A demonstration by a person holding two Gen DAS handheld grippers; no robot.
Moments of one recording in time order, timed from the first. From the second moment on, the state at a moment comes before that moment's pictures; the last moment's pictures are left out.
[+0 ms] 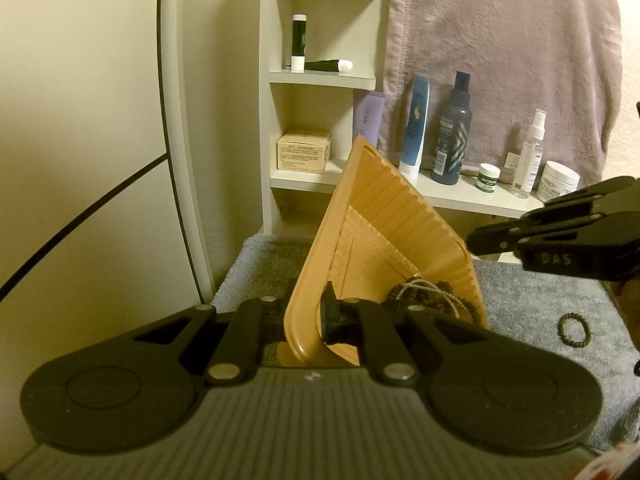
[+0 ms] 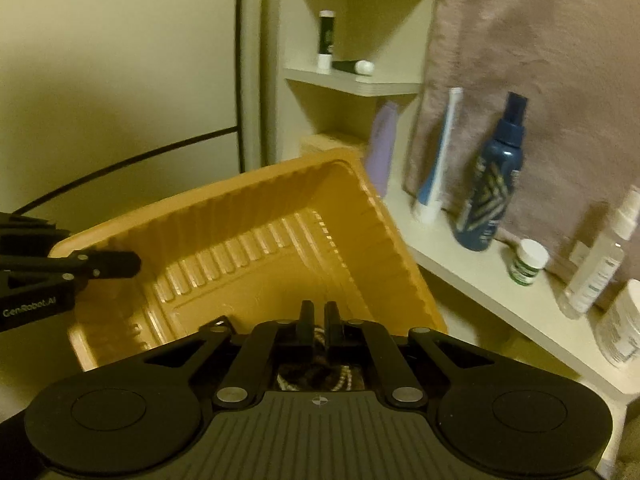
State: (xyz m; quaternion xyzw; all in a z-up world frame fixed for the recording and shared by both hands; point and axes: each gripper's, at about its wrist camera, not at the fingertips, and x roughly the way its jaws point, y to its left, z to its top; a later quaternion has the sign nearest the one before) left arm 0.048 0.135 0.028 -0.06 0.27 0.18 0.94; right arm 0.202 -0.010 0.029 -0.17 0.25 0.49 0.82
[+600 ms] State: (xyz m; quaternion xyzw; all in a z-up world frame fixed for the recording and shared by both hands) left arm 0.049 0.134 0.029 -0.06 0.27 0.18 0.94; right arm 0.191 -0.141 -0.021 -0.06 0.29 0.32 0.90
